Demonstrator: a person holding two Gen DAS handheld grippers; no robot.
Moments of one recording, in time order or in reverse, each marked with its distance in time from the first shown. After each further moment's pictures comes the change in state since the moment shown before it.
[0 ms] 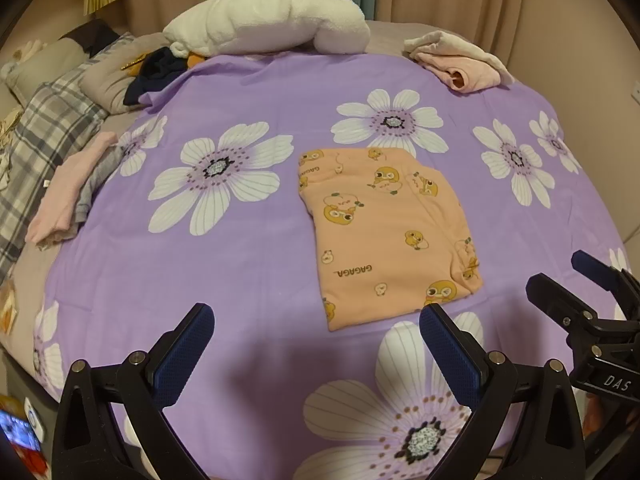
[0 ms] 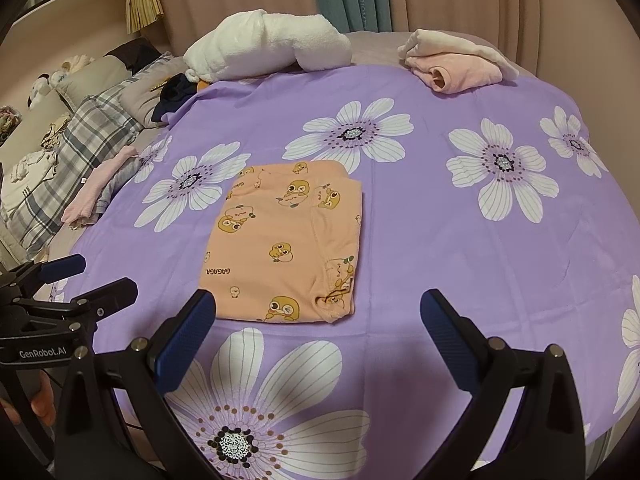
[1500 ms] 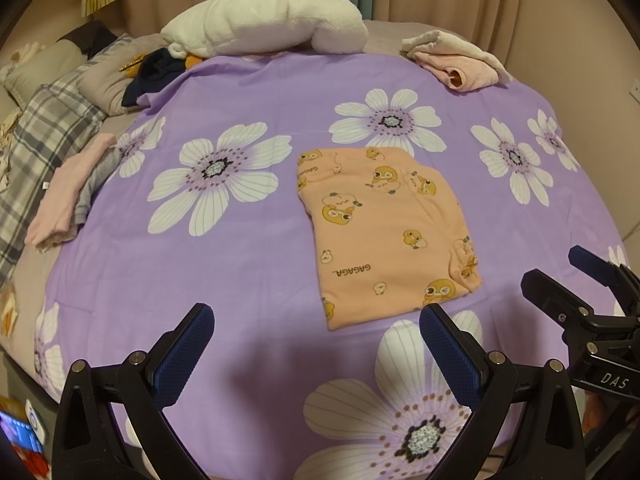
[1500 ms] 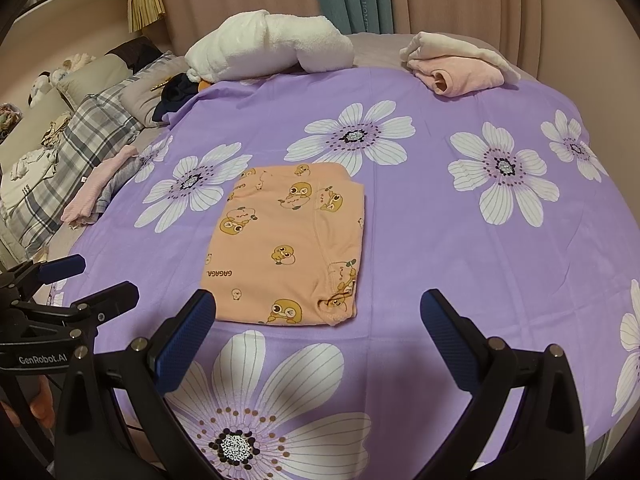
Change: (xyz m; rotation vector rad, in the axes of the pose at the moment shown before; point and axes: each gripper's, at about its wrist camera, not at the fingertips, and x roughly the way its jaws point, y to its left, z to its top) left arm -0.003 -0.002 0.001 0.001 0.000 0.001; right arm 0.000 0.001 0.004 -0.006 -0.002 -0.001
